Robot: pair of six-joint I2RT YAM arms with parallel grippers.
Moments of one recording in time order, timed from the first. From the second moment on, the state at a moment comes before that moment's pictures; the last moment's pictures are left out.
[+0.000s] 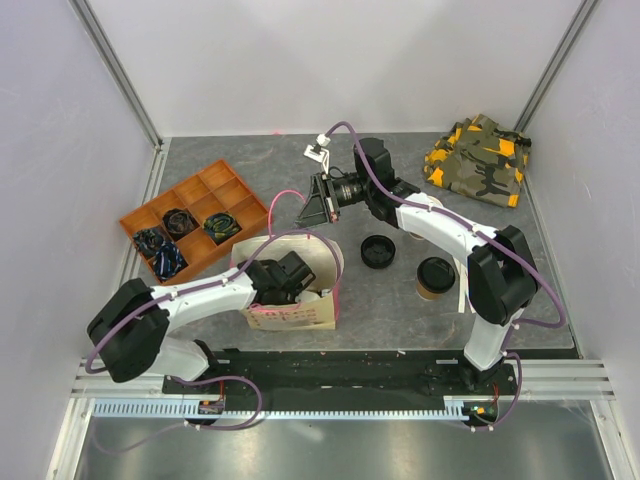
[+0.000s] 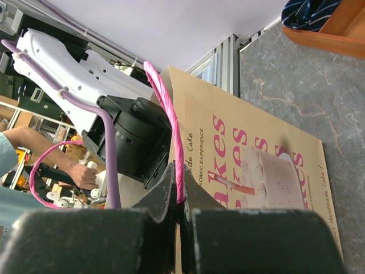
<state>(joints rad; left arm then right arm) -0.87 1.38 0.73 -0.68 -0.07 0.86 0.61 1.80 1.41 0.18 -1.21 0.69</state>
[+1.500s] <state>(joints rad) -0.87 1.52 0.82 -0.80 -0.05 0.84 0.61 1.80 1.45 0.04 -1.20 0.55</state>
